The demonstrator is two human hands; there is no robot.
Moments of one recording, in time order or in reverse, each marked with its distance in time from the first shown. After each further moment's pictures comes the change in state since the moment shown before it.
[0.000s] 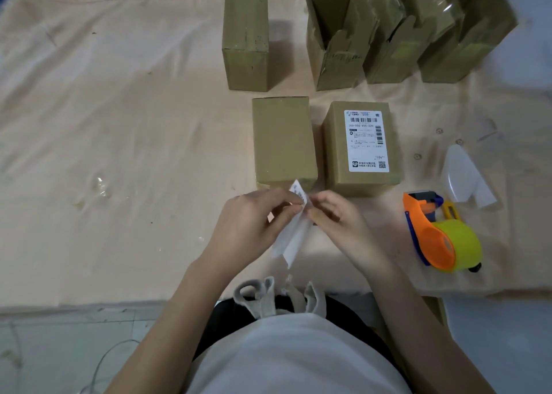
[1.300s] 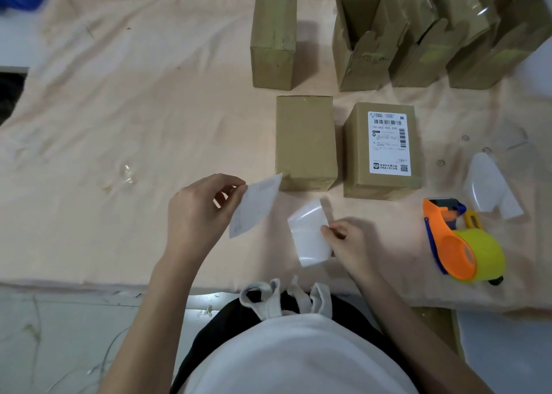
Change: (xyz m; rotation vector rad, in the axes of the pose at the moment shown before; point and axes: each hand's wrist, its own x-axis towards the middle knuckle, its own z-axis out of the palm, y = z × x) left_hand -0.029 -0.033 -0.046 0.177 0.316 -0.306; right_hand 0.018 0.096 0.013 -0.118 0.310 0.214
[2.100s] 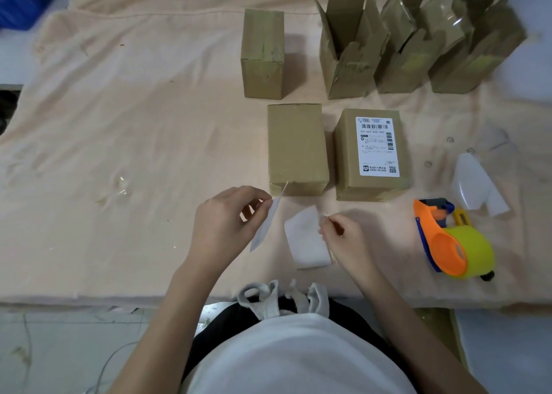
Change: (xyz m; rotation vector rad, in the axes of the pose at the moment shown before) left_hand -0.007 0.017 0.019 -0.055 -0.087 0.194; right_hand -0.022 -0.042 -0.009 -0.170 -0.013 -0.112
